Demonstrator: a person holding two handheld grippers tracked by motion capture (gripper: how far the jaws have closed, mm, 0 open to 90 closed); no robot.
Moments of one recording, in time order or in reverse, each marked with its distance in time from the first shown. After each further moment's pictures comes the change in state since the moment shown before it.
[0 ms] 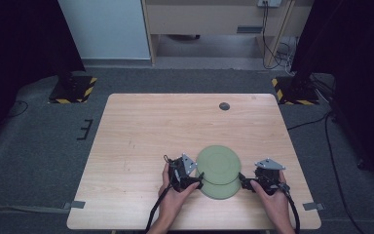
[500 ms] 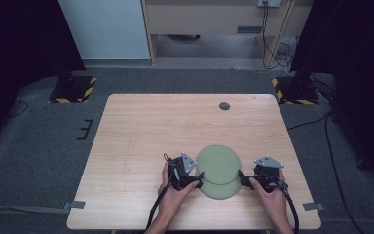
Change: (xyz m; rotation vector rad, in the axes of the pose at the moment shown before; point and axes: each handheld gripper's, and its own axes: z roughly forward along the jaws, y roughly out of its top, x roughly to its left) left arm 0.004 0.002 0.002 0.006 -0.020 -0.001; right arm -0.001 0.004 0.007 -0.016 -0.017 0.016
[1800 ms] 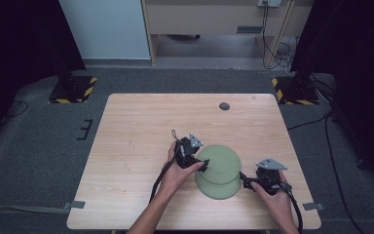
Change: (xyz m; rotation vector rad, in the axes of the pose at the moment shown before) left arm 0.027 0.060 0.024 0.117 -0.158 0.015; right arm -0.001 -0.002 -0.012 -0.010 0.061 -0.039
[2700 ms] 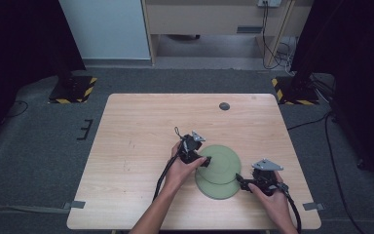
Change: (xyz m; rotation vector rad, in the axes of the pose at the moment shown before) left arm 0.007 0.008 0.019 0.058 -0.054 -0.090; right arm 0.008 0.000 0.004 0.012 0.043 -0.028
